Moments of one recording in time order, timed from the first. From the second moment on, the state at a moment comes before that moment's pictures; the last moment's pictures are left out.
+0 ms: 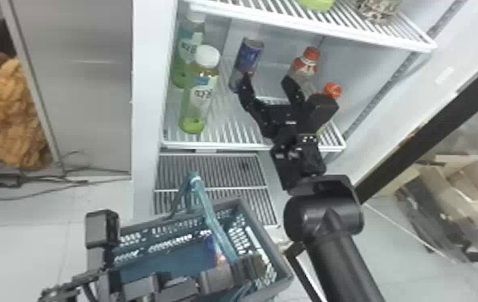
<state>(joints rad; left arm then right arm) 0.21 0.28 -0.46 -1.82 1.29 0.84 -0.73 -0.08 -0.23 0.06 -1.48 -0.27 -0.18 0.07</state>
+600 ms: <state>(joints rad) 0.19 0.28 -0.48 -1.81 1.30 0.83 -0.73 -0.21 -0.24 0.14 -1.34 -0.30 -0.19 0.03</state>
